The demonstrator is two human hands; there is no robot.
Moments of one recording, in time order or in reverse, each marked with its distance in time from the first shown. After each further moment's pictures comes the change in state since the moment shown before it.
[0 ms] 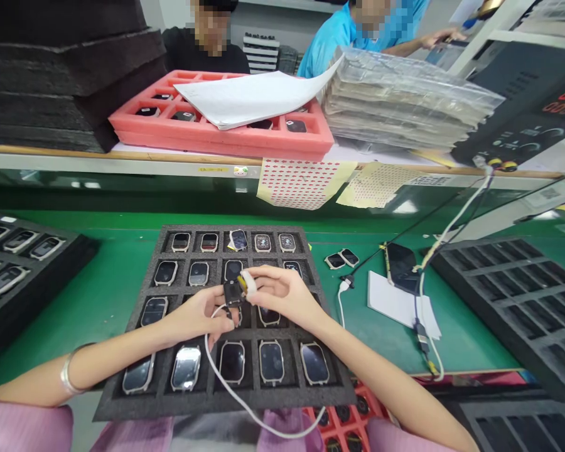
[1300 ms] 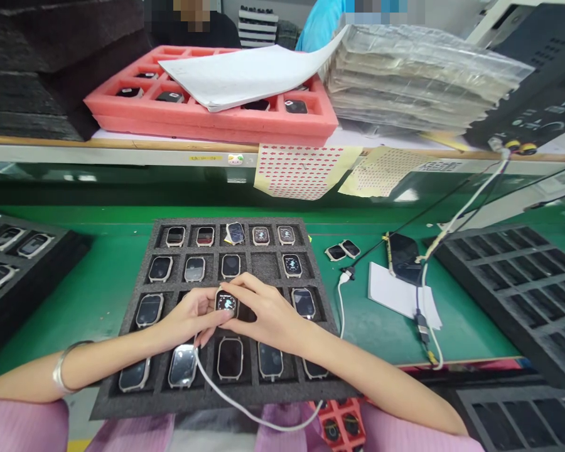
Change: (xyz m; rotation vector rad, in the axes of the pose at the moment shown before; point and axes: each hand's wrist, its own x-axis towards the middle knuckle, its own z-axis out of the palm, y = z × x) left_hand -0.004 -0.009 0.001 0.100 0.063 0.018; right_hand -0.004 0.016 0.023 -0.698 -0.135 -0.391
